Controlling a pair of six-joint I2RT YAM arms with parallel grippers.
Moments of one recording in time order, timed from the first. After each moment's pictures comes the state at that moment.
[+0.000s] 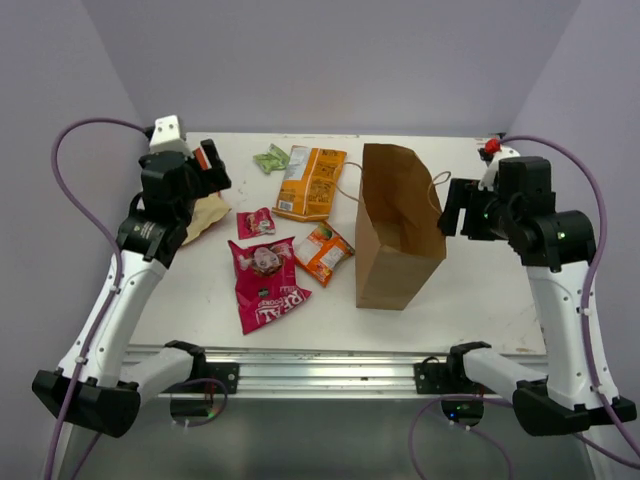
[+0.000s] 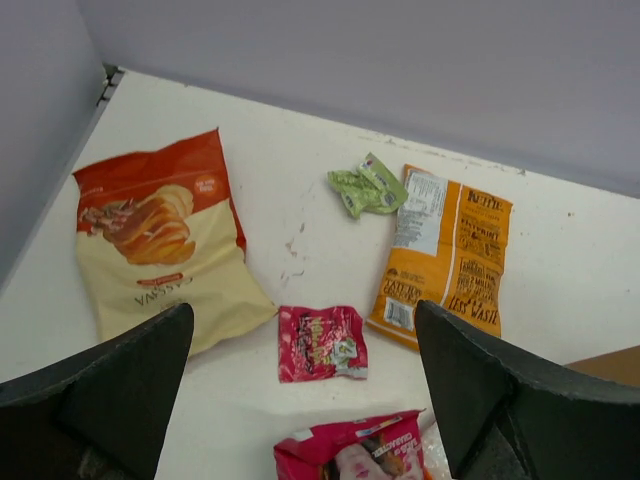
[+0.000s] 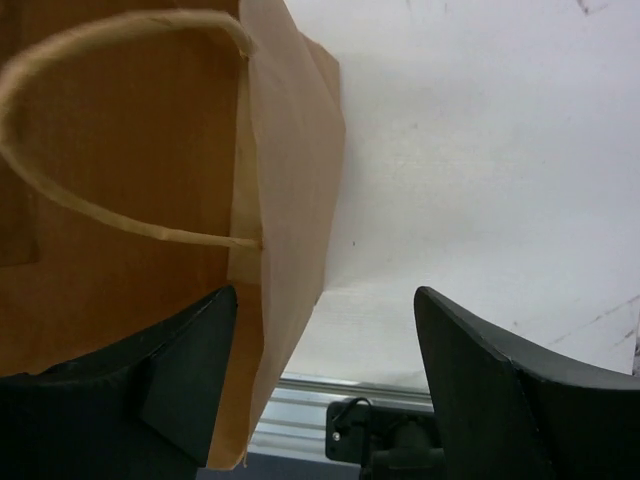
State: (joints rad) left arm -0.25 1.10 1.25 -0.41 -0.33 -0.29; right arm 0.17 1.09 1.63 -1.26 0.01 0.23
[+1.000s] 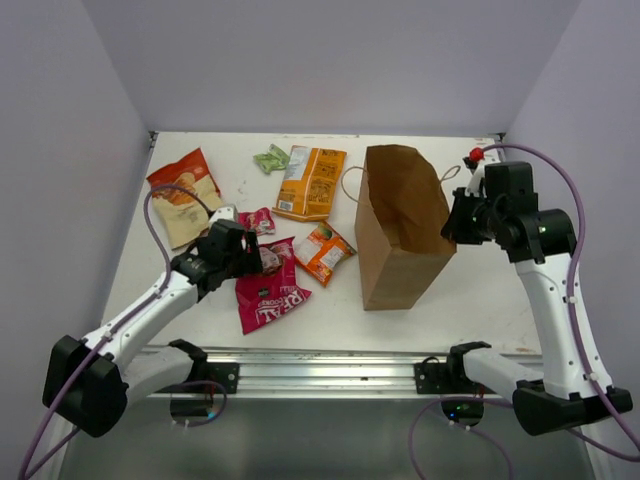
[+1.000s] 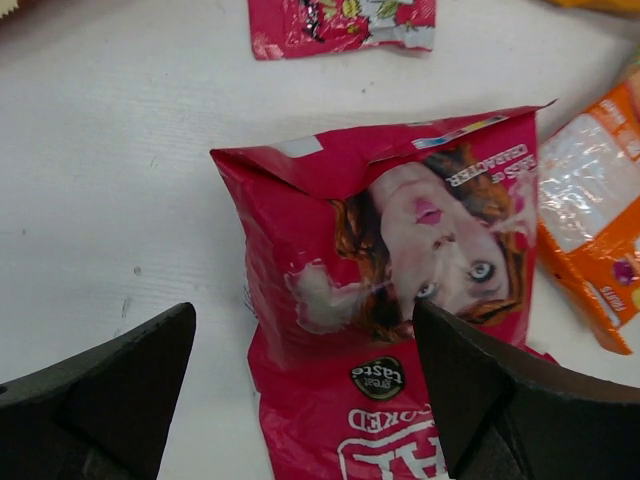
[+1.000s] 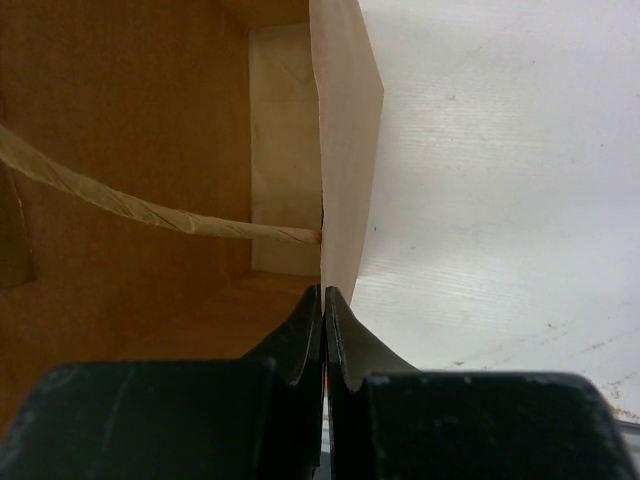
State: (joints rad) left arm -0.46 1.05 0.71 -0.53 -0.29 -0.55; right arm 0.17 1.08 1.45 -1.20 -0.07 0.23
